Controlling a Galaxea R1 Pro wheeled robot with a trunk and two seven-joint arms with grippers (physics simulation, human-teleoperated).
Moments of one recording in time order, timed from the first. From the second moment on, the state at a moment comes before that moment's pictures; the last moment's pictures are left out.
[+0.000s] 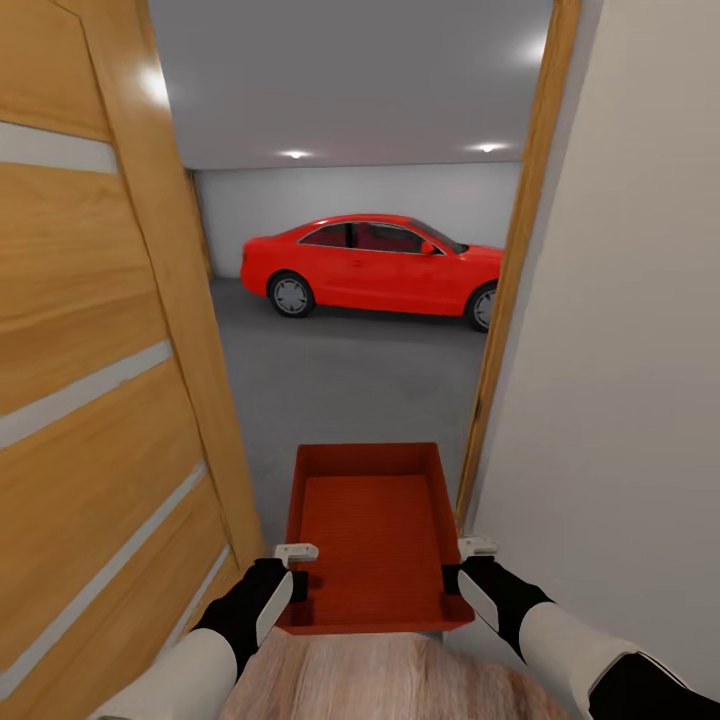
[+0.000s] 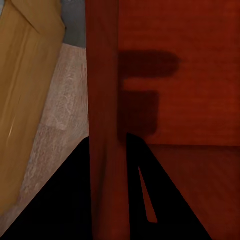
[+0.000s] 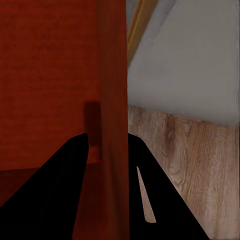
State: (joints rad) left arm -0.66 -0.16 -0.07 -0.46 0.13 0.52 0.26; right arm -0.77 0.01 0.59 -0.26 -0.60 0.35 -0.27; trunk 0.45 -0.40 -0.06
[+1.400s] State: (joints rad) left arm -0.66 -0.16 -0.07 -0.46 0.13 0.52 0.26; right arm -0.77 0.01 0.59 -0.26 -0.60 0.35 -0.26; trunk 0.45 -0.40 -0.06
